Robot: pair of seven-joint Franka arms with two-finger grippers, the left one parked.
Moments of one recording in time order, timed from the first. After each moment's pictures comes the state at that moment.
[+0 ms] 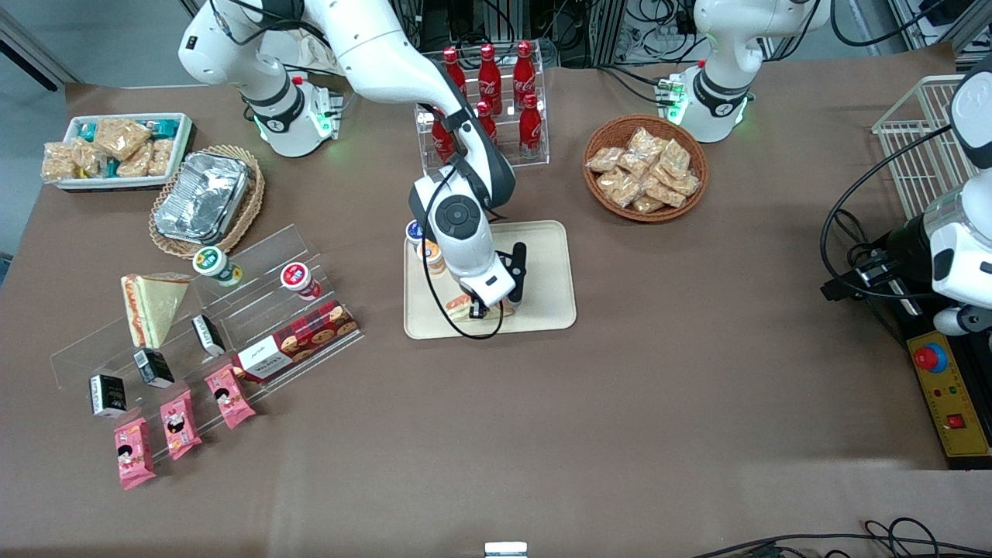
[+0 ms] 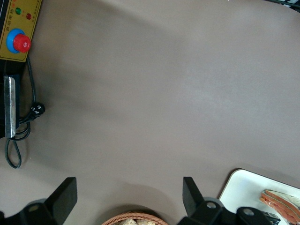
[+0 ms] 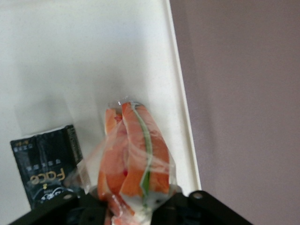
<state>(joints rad) 1.25 0.76 -0.57 -1.66 0.55 2.35 -0.97</state>
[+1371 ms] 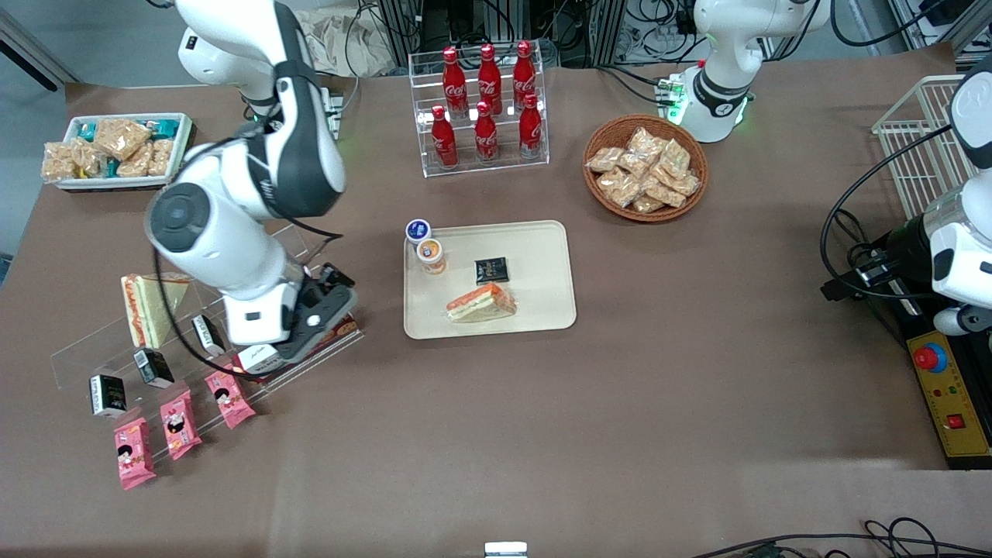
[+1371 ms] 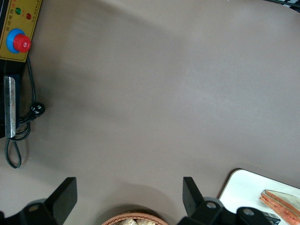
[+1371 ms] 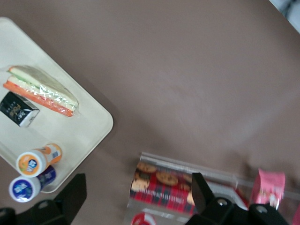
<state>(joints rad) 1.25 0.49 -1.14 -1.63 0.54 1.84 -0.72</state>
